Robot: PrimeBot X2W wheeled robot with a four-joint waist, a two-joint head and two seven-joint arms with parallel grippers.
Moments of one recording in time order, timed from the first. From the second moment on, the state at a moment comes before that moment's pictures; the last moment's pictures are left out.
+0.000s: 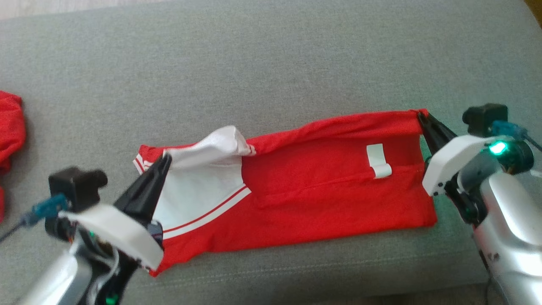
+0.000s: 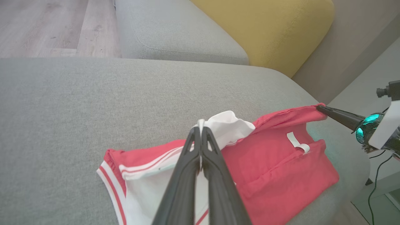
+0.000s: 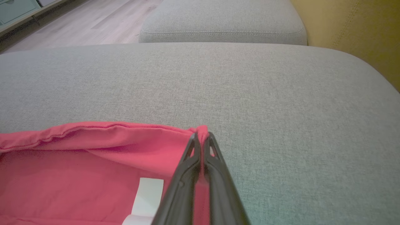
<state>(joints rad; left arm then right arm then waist) -0.19 0.59 -0.49 -0.24 -0.84 0.09 0.26 -0.49 -0.30 0.30 0.57 0.39 0.12 0.13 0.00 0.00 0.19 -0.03</state>
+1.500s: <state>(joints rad) 0.01 0.48 -0.46 -0.20 -0.73 0.24 -0.06 -0.19 -0.14 -0.03 0.33 0.28 0.12 0.31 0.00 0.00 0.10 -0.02</state>
